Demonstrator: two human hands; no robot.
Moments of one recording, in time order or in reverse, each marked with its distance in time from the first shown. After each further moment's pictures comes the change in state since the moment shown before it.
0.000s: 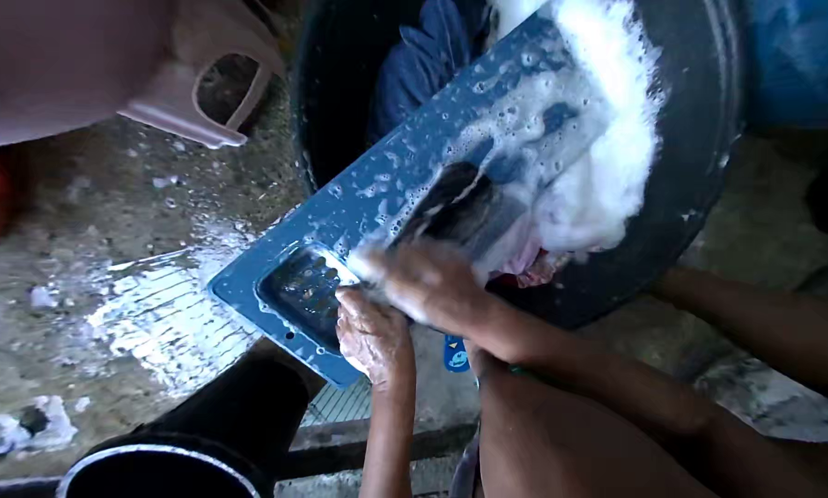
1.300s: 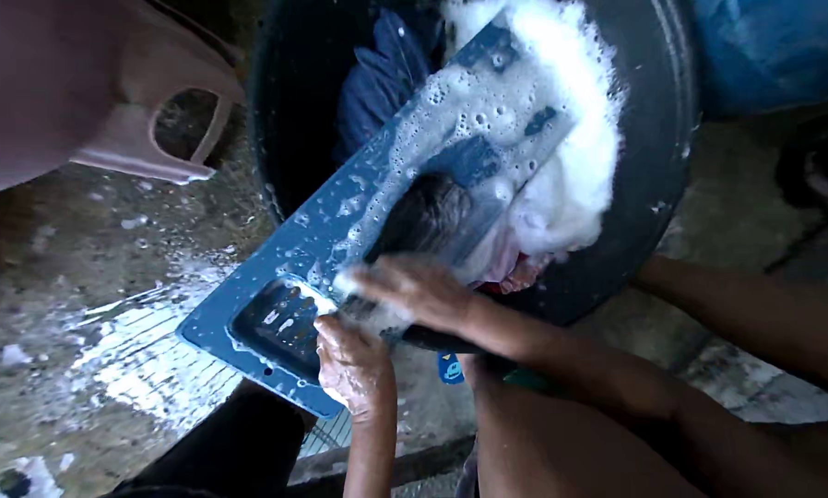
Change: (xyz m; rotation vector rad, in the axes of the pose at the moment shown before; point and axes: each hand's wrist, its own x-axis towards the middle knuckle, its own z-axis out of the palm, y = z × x) left_hand -0.003 -0.006 0.001 0.031 0.001 0.081; right_hand 0.001 0.018 0.005 0.086 -0.103 -0.097
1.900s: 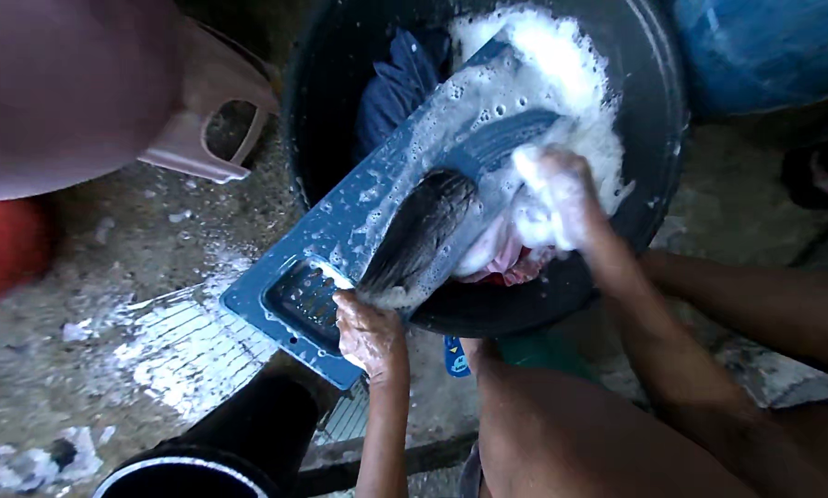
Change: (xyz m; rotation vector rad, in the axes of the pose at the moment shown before) left_hand 0.005 0.012 -0.004 0.030 -0.058 -0.127; right_hand -0.024 0.104 -0.119 0.484 0.335 0.845
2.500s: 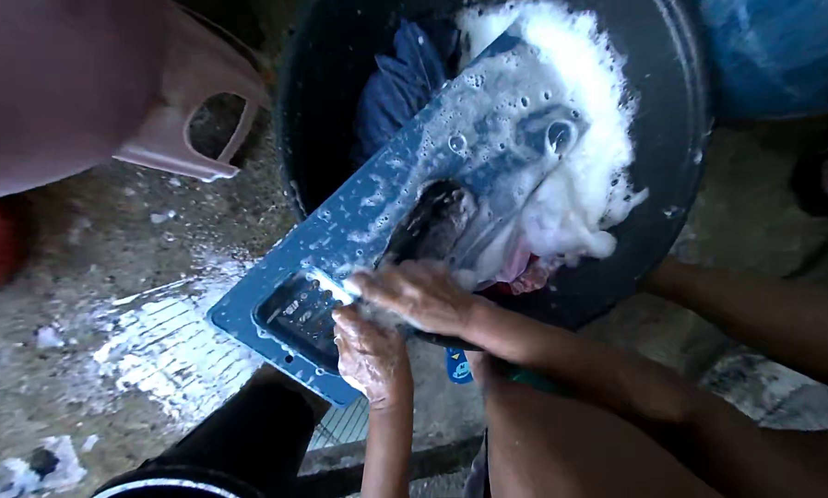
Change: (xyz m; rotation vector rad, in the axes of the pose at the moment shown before) left_hand -0.003 -0.012 0.007 -0.050 0.102 0.135; right_hand -0.083 -0.015 0.148 -0.465 -0.314 -0.926
